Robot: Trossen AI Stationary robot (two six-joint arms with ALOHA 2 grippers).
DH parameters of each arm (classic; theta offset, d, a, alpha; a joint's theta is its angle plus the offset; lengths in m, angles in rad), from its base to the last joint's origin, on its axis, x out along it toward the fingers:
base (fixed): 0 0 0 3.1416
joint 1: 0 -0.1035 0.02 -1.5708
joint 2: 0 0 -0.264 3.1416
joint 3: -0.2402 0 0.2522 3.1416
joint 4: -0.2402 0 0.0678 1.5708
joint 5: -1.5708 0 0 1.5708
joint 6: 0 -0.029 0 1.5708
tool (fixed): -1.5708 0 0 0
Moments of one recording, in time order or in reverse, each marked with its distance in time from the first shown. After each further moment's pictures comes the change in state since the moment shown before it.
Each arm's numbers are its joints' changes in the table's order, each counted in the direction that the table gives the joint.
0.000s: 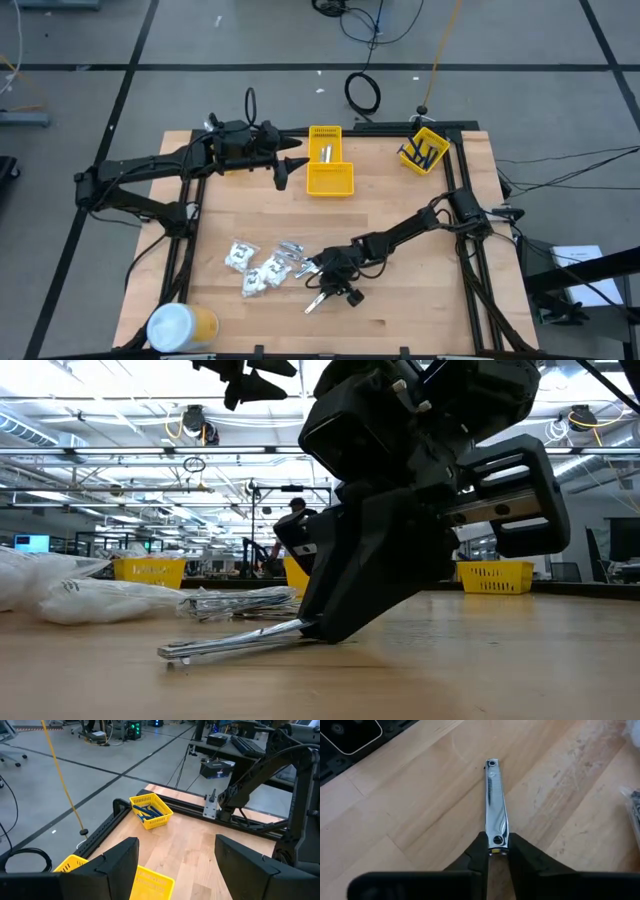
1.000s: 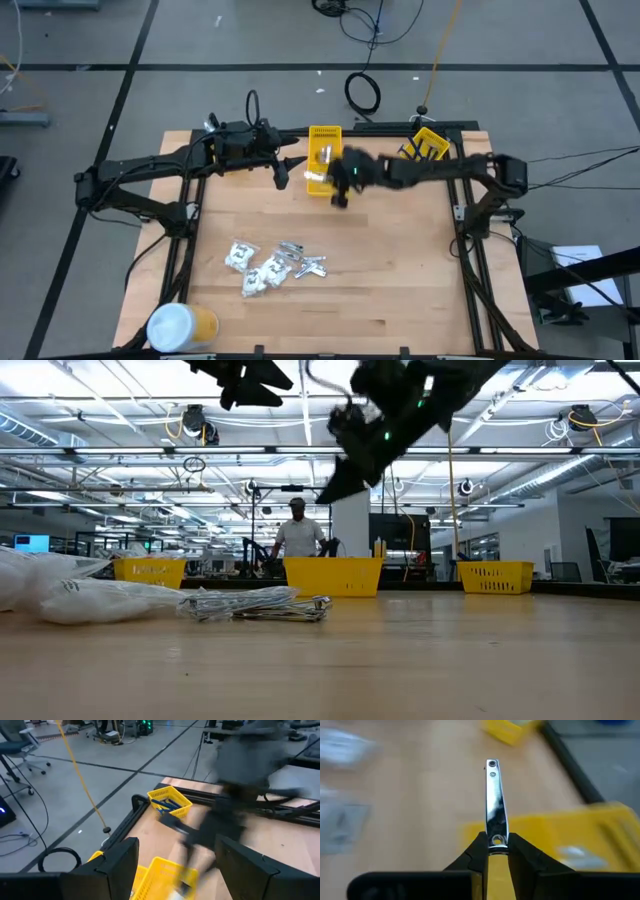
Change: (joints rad) left arm 0.000 0.000 0.000 -0.042 -0.080 -0.111; right arm 0.492 0.426 0.033 -0.254 0.479 -0.159
